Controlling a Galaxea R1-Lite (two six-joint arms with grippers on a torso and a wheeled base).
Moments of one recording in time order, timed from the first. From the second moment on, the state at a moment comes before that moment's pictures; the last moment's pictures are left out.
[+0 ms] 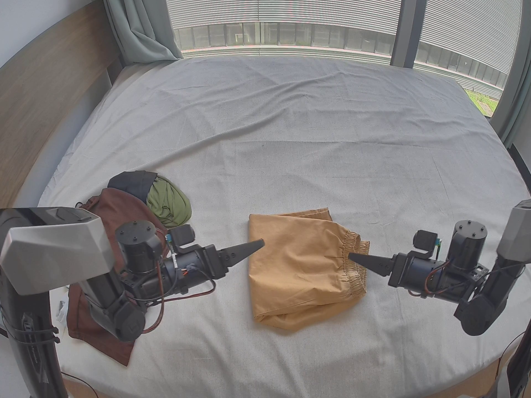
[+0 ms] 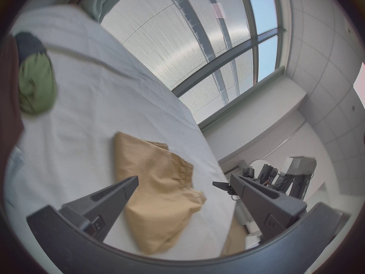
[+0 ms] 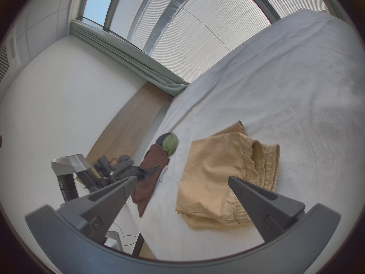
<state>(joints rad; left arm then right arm) -0.41 2.23 -0.60 -1.54 -0.55 -0.69 0.31 2.02 -0.33 -1.47 0.52 0.56</state>
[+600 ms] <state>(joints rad) -0.10 2.13 -0.40 -1.54 -0.69 -0.38 0.35 2.25 -0.37 -1.54 0.48 0.61</state>
